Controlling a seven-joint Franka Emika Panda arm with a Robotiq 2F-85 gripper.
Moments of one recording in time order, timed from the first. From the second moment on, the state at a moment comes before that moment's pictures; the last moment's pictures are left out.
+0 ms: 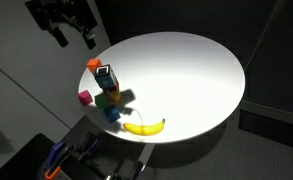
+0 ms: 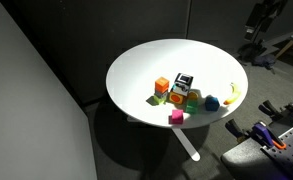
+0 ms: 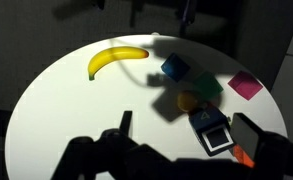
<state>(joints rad) 0.06 -0.44 0.03 -2.54 0.02 2.09 -0.05</state>
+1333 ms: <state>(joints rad) 0.07 -0.32 0.03 -2.63 0.01 2.26 -0.15</state>
